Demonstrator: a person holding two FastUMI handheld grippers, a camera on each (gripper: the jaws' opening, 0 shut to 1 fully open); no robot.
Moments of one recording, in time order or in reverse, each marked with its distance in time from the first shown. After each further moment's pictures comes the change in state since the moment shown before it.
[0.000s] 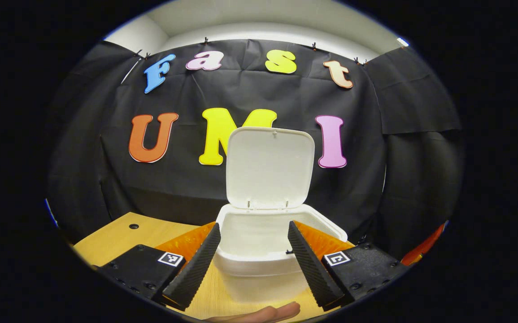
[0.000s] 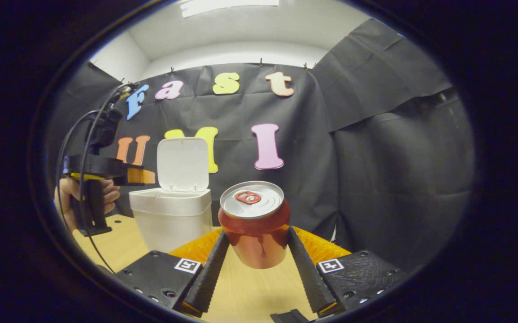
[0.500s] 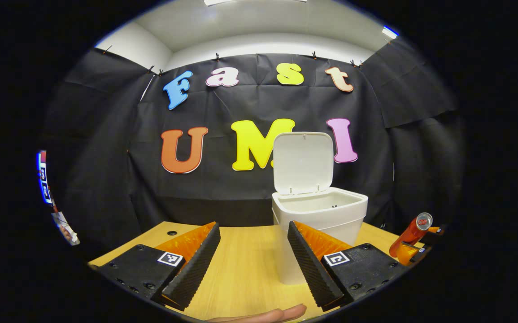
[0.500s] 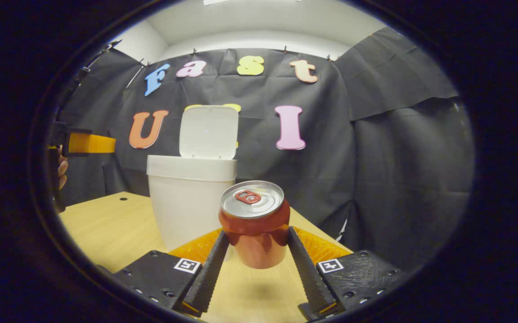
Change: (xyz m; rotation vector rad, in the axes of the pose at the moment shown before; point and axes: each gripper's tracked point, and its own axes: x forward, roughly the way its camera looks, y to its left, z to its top) left arm -0.089 0.095 -0.023 0.144 -0.078 0.114; right arm -0.005 0.068 -0.087 -0.102 0.136 0.093
